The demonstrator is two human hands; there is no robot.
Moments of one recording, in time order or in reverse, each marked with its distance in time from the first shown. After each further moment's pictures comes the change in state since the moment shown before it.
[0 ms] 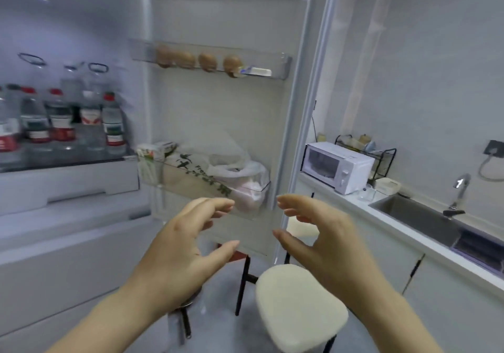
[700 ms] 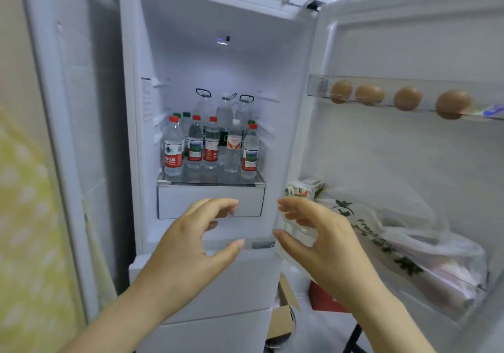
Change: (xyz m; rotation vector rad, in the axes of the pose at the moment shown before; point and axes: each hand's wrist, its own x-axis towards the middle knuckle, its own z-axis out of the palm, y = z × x) left_hand -0.015 -0.151 -0.199 0.177 0.306 -0.248; right_hand 0.159 -0.147 0.211 0.295 -0.132 -0.257
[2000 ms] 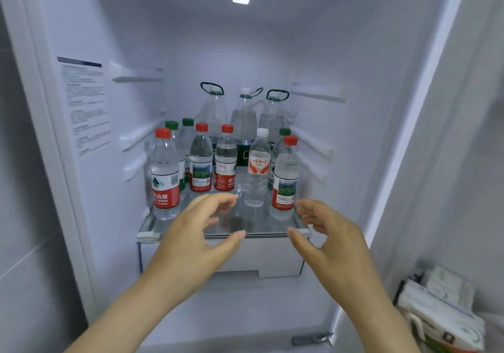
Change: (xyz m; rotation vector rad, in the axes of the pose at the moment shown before) left_hand 0.260 -0.212 0.034 0.001 0.086 -0.030; right_hand 0.250 0.147 0.169 0.035 0.020 0.144
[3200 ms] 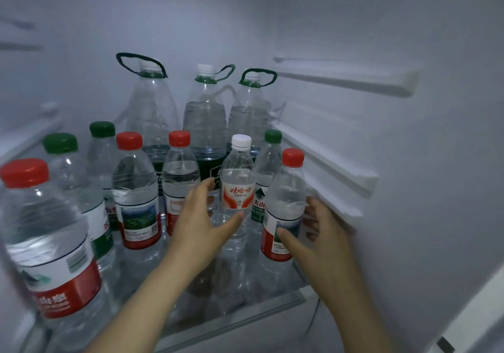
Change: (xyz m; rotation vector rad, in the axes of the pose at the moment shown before) left_hand 0.208 -0.148 0.102 -0.038 -0.100 -0.193; right_hand 0.154 0.089 0.099 0.187 0.086 0.380
